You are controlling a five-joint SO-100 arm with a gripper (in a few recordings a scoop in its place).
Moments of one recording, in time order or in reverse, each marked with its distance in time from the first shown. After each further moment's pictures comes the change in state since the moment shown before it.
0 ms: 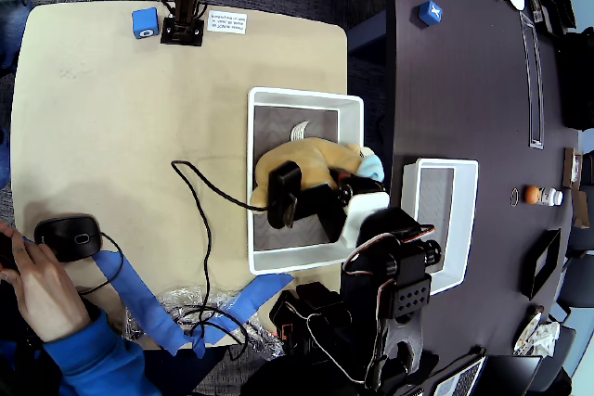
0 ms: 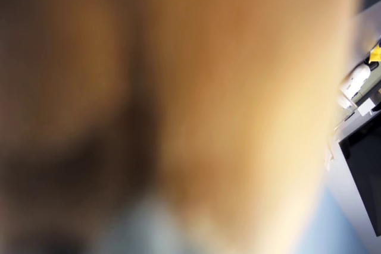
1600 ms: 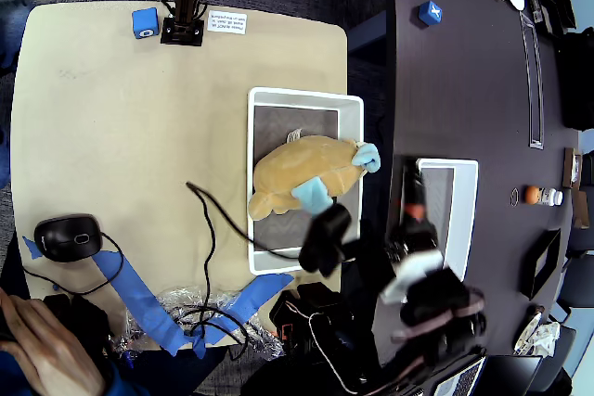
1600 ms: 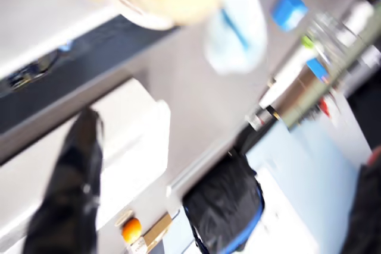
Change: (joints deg) arm 3.9 18.1 -14.0 22.5 -0.5
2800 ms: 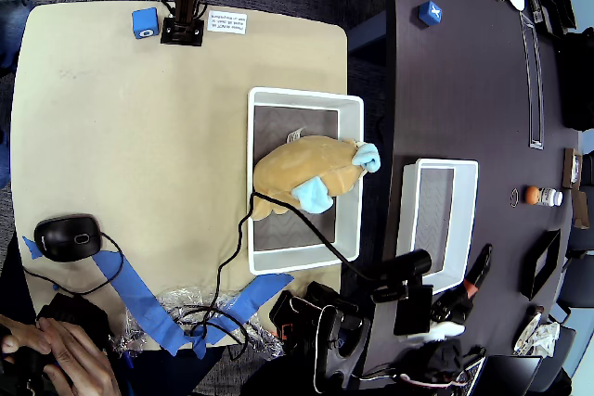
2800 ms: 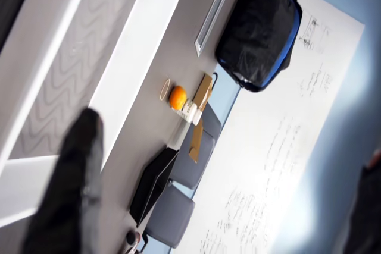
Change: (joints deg) arm 28.7 31.2 12.7 0.1 0.0
